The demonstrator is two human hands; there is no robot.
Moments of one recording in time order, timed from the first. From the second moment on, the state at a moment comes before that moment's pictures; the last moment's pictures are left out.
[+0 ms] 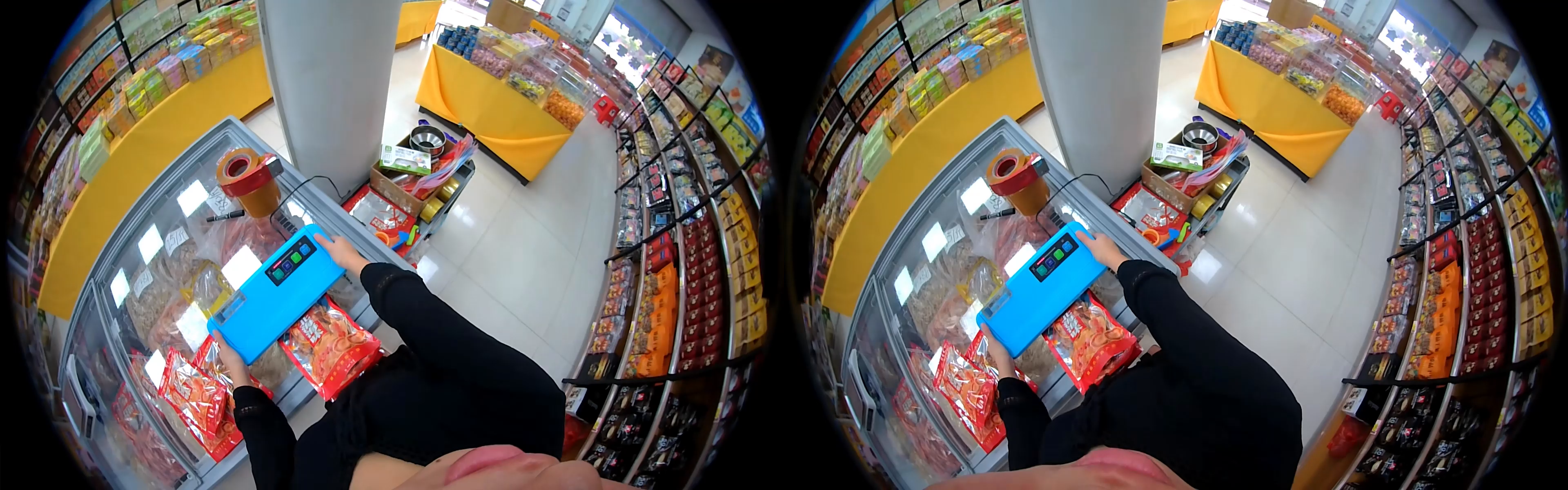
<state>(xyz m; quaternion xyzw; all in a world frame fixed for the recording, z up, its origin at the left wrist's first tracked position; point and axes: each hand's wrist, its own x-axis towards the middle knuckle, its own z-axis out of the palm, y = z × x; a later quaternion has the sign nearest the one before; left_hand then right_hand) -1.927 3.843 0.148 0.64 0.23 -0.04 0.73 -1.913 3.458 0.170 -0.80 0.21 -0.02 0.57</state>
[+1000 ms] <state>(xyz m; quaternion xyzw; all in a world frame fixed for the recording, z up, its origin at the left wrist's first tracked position) -1.930 3.839 0.156 0.64 0.23 -0.03 0.73 -1.919 3.454 0.180 -0.78 0.19 0.00 0.60</state>
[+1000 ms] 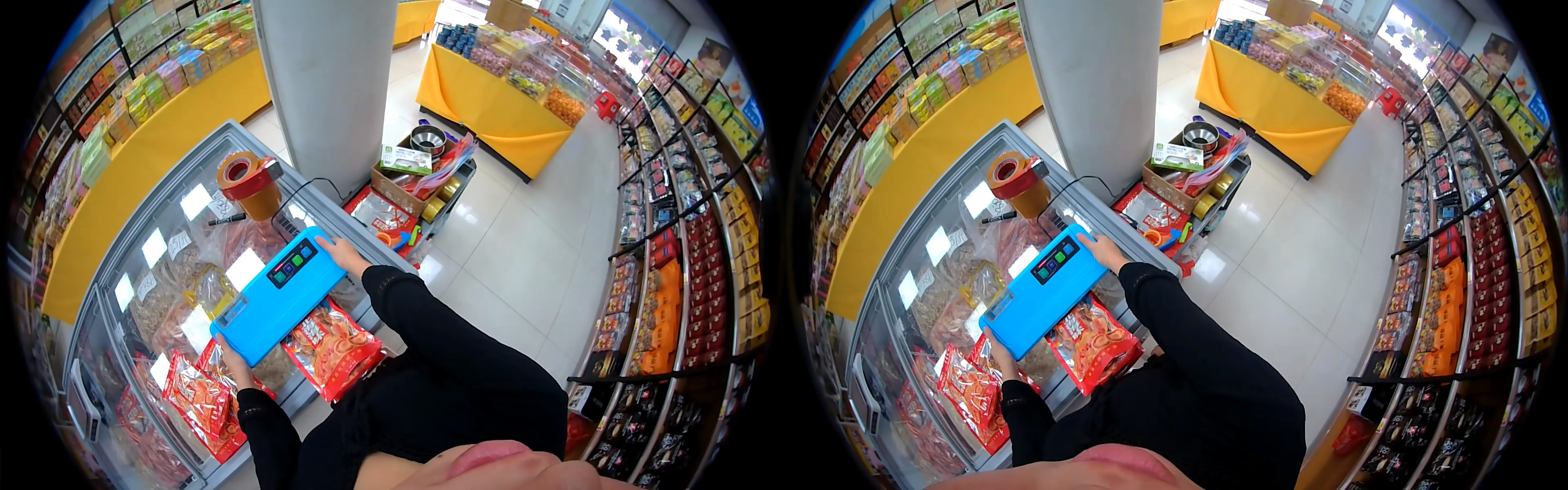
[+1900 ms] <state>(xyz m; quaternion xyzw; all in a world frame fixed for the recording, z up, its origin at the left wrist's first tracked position) -1.932 3.832 0.164 0.65 0.26 -0.01 0.71 -1.918 3.457 0.183 -0.78 0.20 -0.02 0.60</state>
